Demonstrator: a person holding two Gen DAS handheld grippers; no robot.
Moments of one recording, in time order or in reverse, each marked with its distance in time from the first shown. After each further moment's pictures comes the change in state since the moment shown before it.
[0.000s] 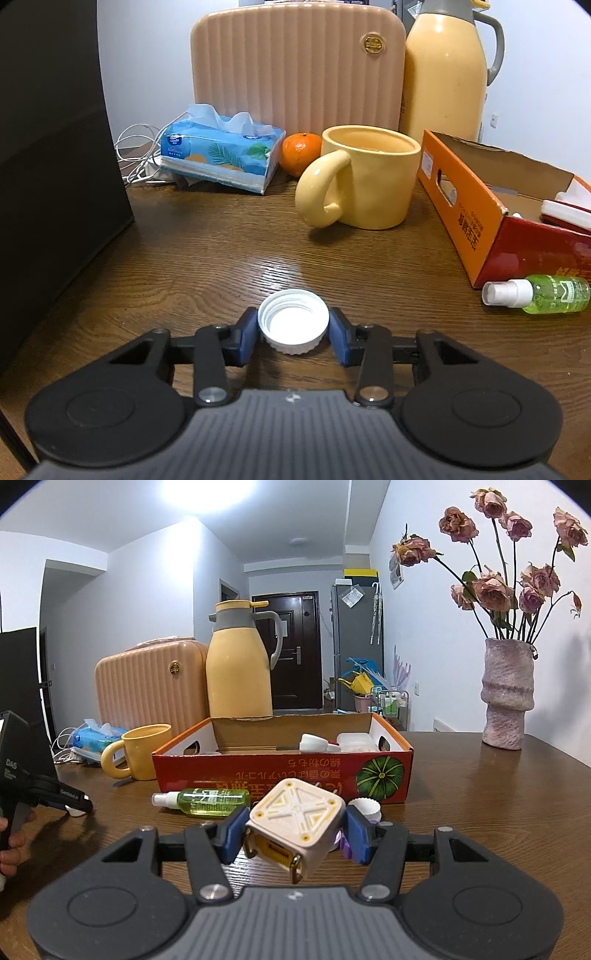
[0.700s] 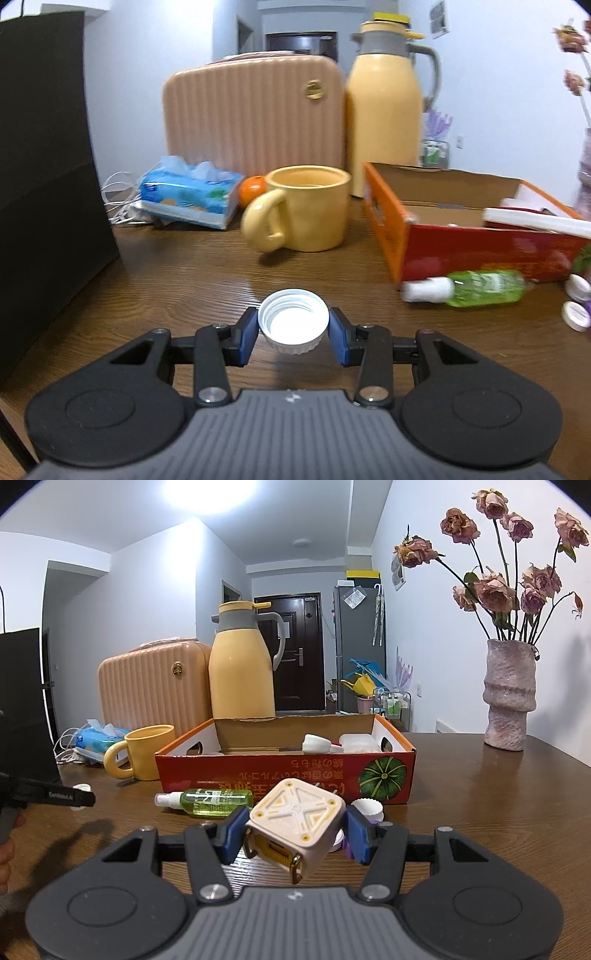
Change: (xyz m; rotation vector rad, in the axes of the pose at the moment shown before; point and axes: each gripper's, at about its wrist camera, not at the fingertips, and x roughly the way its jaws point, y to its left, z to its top) left arm -0.056 -0.033 -0.021 0.066 -0.142 -0.057; right arm -0.003 0.001 -0.001 0.001 -0.008 0.010
